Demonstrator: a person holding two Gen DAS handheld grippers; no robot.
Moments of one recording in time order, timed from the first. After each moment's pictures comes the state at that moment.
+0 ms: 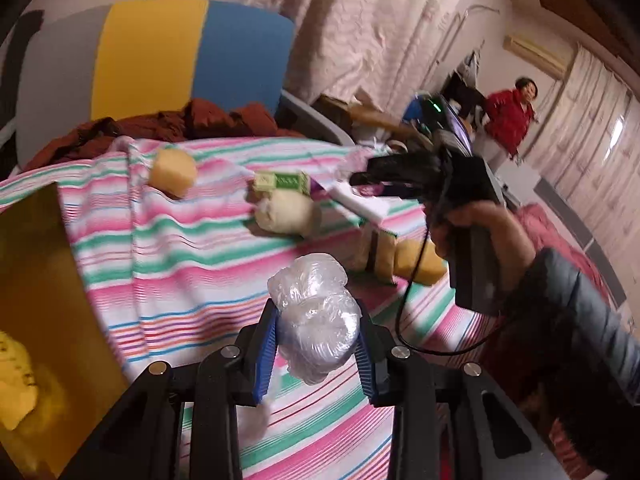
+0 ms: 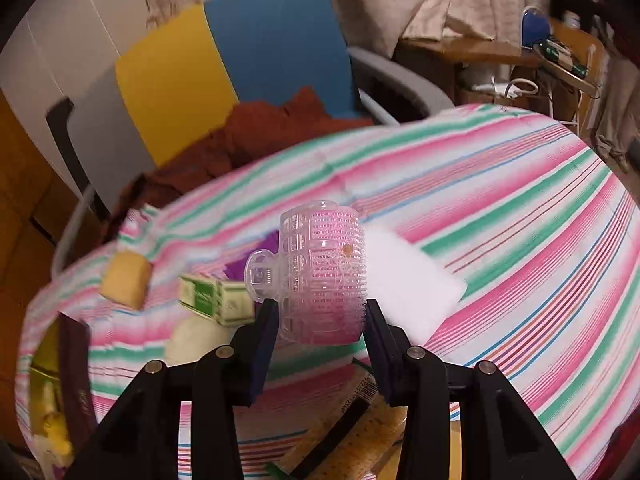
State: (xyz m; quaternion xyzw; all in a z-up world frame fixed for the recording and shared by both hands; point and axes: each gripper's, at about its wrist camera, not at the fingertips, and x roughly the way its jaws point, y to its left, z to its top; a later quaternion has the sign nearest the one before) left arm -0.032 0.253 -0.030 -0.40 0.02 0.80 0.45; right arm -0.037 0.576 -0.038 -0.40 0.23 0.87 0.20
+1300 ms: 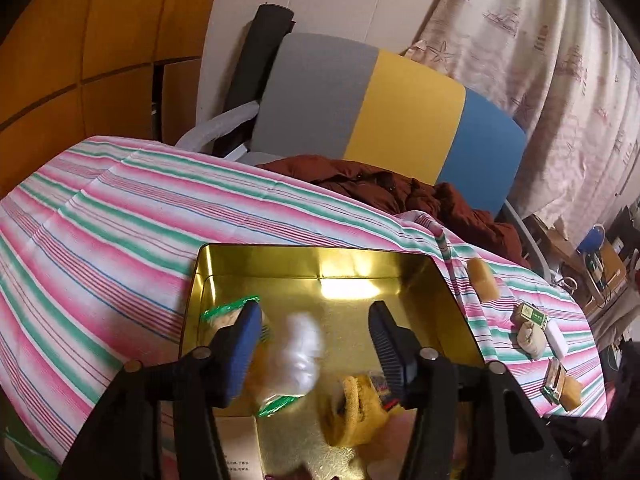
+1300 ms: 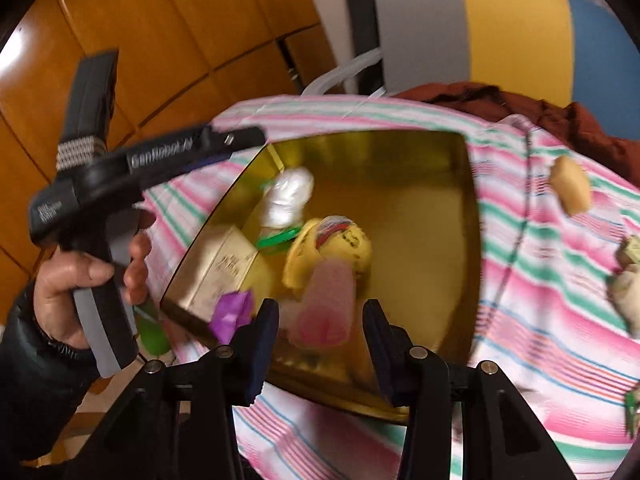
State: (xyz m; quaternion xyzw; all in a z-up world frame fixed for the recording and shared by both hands) left arm -0.135 0.005 -0.006 -0.38 -0.09 0.92 0.11; right arm -0.040 0.201 -0.031 -0.46 0.05 0.85 -0.23
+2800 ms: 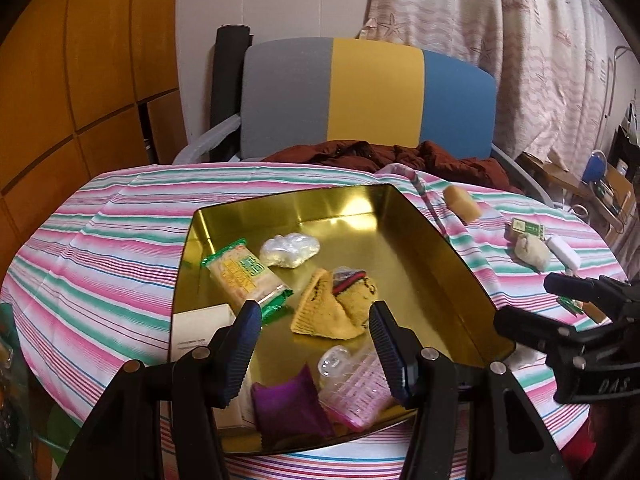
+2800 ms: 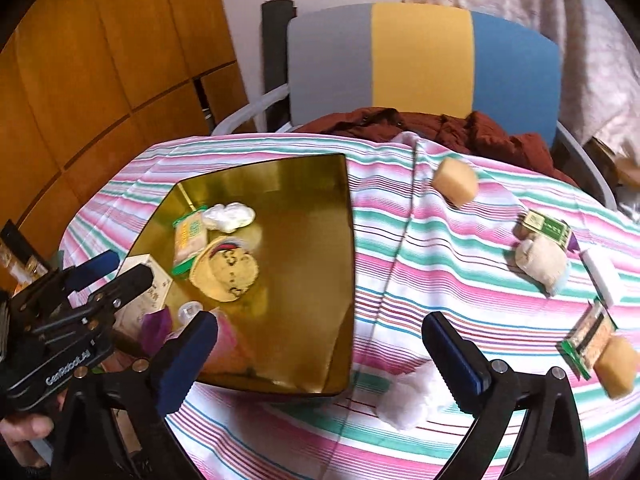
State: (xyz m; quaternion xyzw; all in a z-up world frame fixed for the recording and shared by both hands) left arm -0.039 0.053 -0.015 -0.36 0.03 0.93 0.12; right arm -0.010 0.243 -0.017 -0.41 0.05 0.91 -0.05
